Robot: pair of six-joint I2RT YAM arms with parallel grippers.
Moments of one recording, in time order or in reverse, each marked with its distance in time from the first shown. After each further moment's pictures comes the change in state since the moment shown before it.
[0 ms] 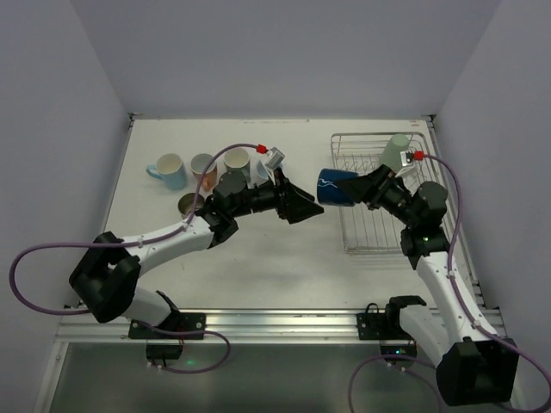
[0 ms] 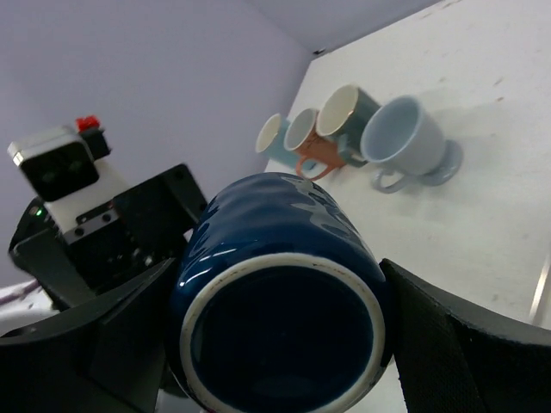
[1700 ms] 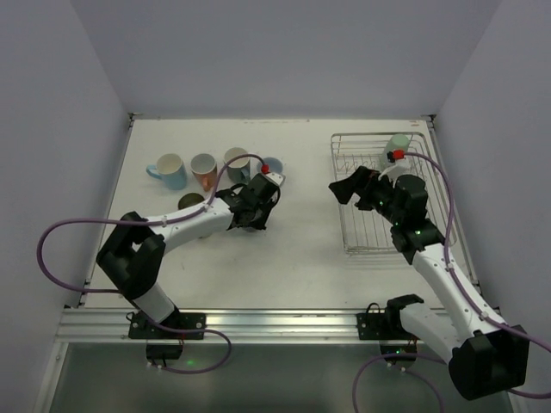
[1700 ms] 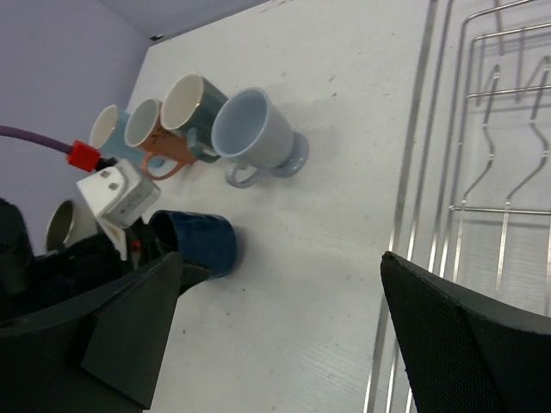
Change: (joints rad) left arm -0.003 0.193 0.222 -1.076 -0.756 0.437; right arm 0.179 0.056 0.070 -0.241 0.370 -0.325
